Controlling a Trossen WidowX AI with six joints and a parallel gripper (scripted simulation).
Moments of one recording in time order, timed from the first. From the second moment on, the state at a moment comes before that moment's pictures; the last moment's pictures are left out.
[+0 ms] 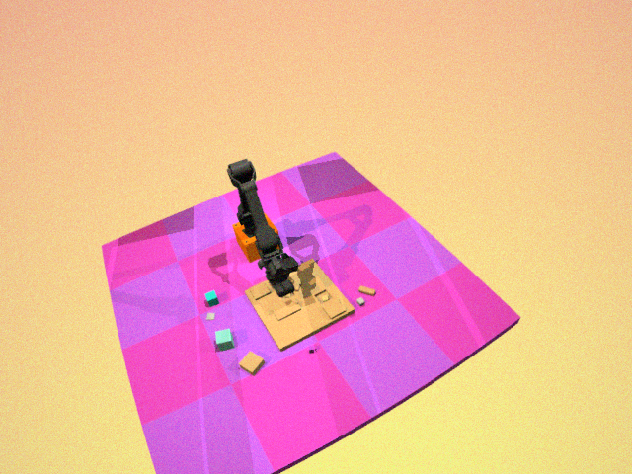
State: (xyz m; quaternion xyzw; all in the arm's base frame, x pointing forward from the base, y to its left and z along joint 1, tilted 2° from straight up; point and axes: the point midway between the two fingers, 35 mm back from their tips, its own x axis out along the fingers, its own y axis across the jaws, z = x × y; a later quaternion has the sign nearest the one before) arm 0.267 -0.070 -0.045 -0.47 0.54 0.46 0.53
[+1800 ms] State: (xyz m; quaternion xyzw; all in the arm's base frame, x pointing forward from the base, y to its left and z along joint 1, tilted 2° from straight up) arm 0.227 -0.025 -0.046 -0.47 0.54 0.46 0.53
